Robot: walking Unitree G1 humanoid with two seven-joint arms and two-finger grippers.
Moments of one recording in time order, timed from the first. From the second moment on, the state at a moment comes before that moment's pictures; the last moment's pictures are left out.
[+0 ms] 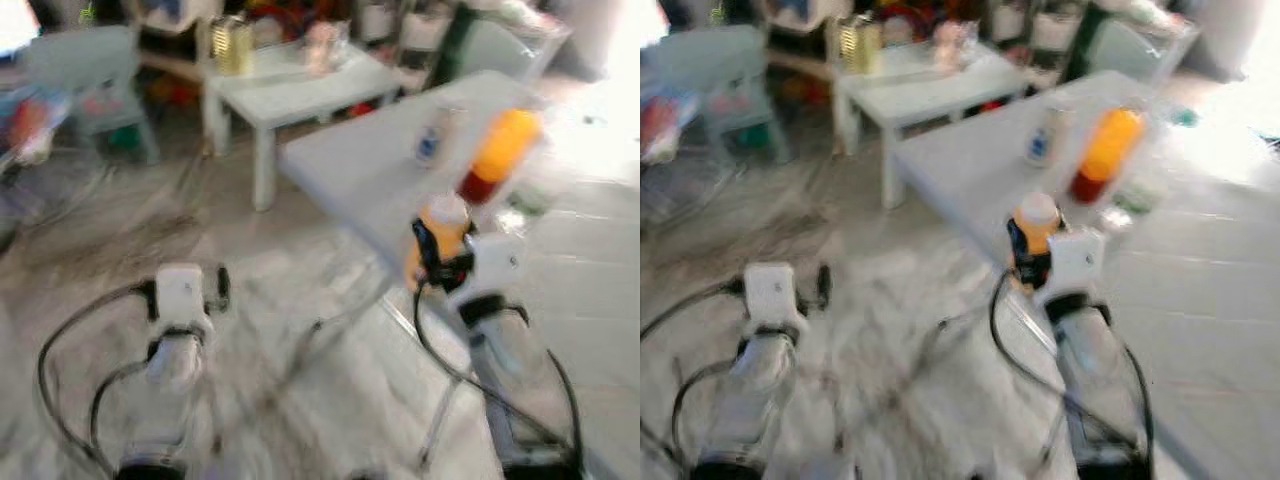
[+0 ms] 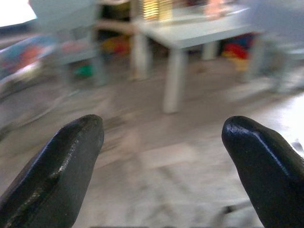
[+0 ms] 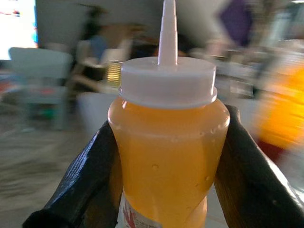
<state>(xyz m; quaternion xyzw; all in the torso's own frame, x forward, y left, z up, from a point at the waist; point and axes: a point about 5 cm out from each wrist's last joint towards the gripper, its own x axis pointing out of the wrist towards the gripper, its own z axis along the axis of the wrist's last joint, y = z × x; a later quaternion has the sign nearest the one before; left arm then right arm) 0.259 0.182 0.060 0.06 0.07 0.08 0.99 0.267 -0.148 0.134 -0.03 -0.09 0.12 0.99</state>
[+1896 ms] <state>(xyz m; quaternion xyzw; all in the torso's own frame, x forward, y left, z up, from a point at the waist) 0.259 0.194 0.058 0.10 0.07 0.07 0.99 0.267 -0.171 0.100 -0.07 -0.05 0.04 1.00</state>
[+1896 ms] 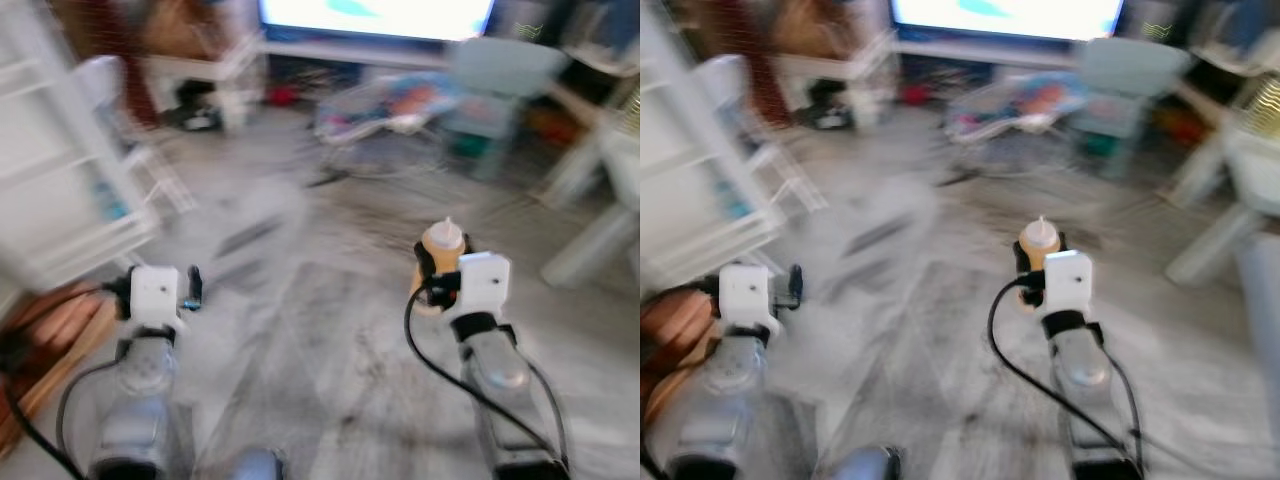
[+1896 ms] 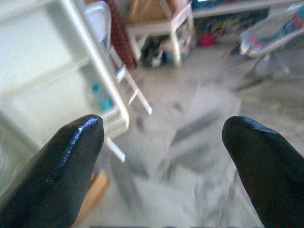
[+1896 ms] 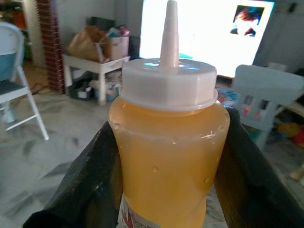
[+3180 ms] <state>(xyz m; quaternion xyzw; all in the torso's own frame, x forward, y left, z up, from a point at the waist) 0.236 0.198 0.053 0.11 0.07 0.03 0.99 0.244 -0.186 0.065 -0.02 0.03 -0.08 1.00</state>
